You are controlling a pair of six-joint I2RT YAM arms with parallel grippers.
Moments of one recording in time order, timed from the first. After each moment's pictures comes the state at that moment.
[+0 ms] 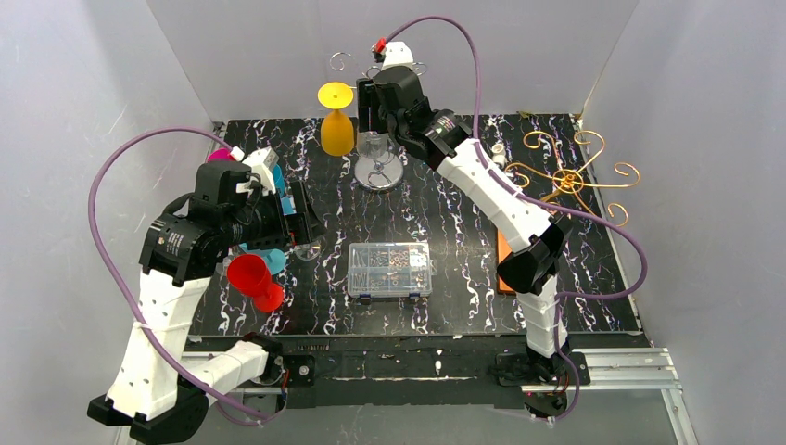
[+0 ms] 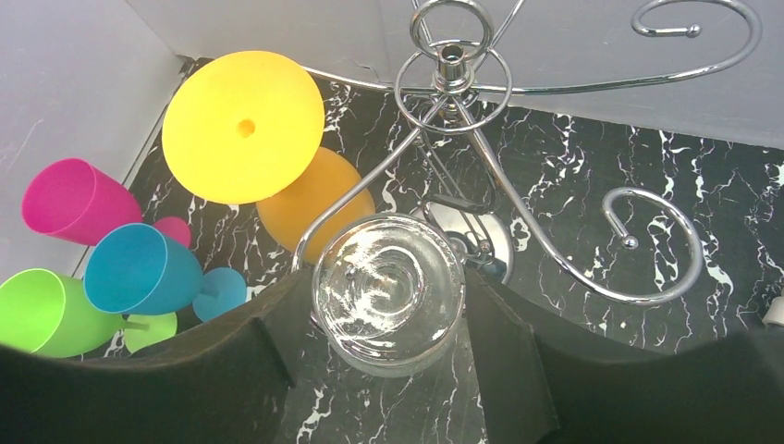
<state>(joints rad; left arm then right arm) -0.37 1.01 1.56 -1.32 0.18 -0.46 0.83 2.06 2.40 -0.68 0.40 0.31</state>
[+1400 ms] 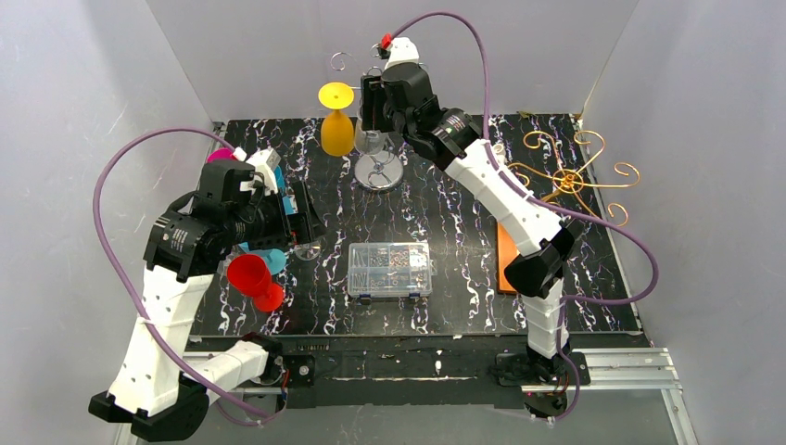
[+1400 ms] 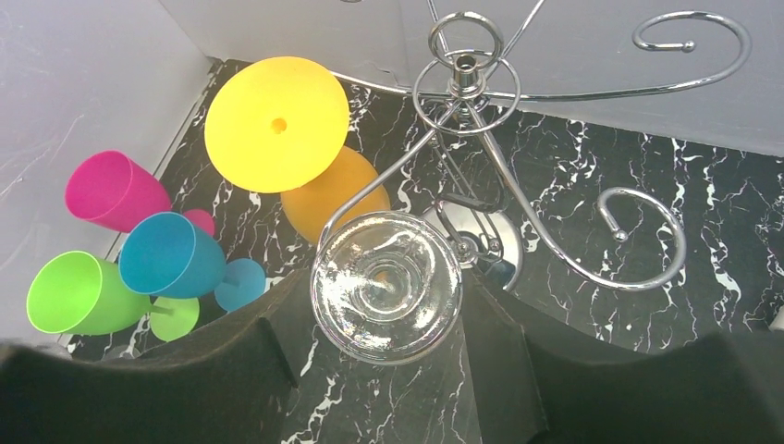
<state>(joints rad) -0.37 1.02 1.55 -1.32 0.17 -0.46 0.82 2.00 2.38 -0.69 0.36 0.31</state>
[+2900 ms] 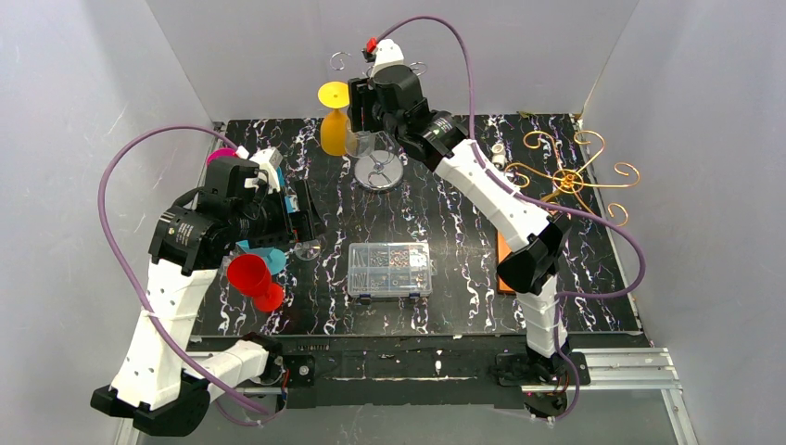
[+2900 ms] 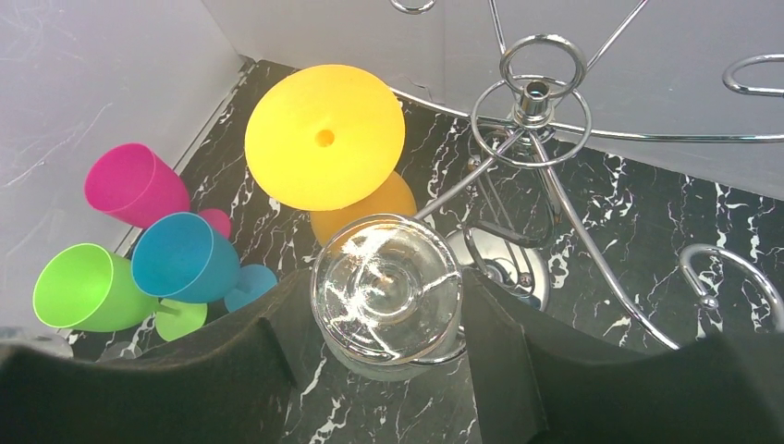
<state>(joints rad) -0.37 1.04 1.55 -1.32 0.15 -0.46 0.83 2.06 2.37 -0.58 0.28 0.25</state>
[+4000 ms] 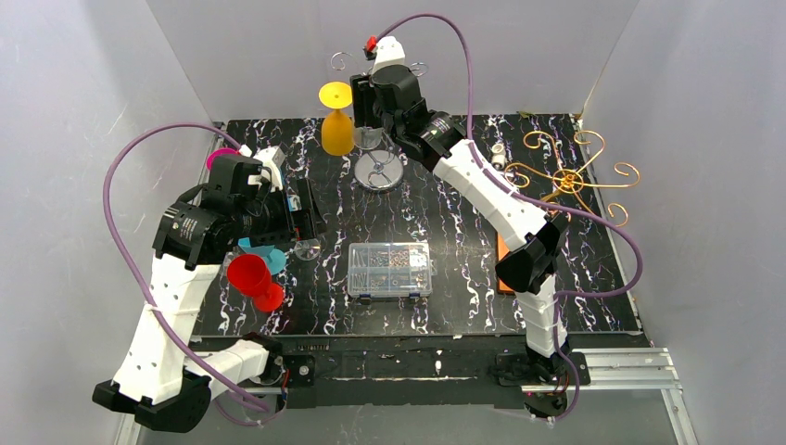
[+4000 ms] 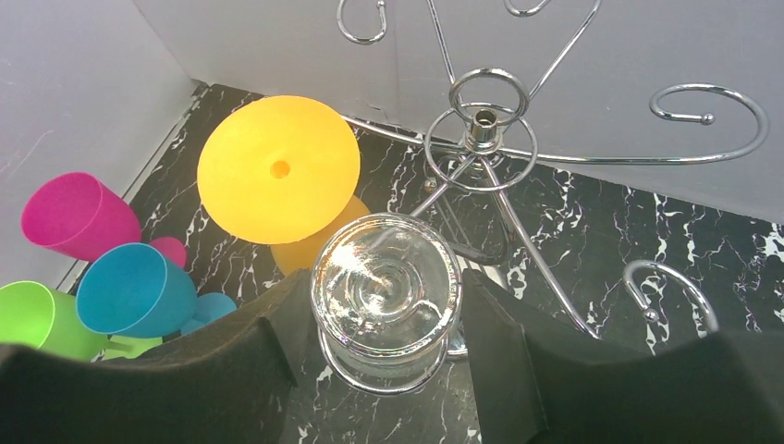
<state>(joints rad) -0.37 1.06 1.55 -1.32 0.15 -0.45 0.83 2.07 2.38 -0.55 0.38 0.20</state>
